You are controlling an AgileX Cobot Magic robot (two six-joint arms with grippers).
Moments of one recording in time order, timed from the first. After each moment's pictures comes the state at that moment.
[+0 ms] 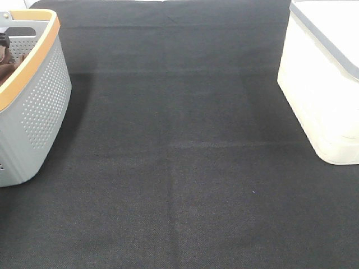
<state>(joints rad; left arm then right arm) 0.10 2.16 -1.87 0.14 1.04 -0.21 0.02 -0.01 -0.50 0.11 1.07 -0.12</state>
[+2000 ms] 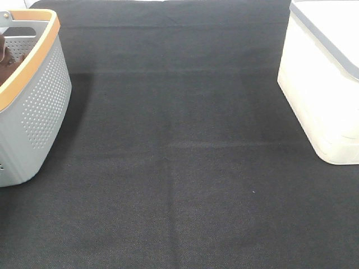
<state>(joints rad) 0.10 2.20 -2.28 -0.03 1.21 -0.05 0.02 -0.01 -0.50 0.11 1.07 -0.12</state>
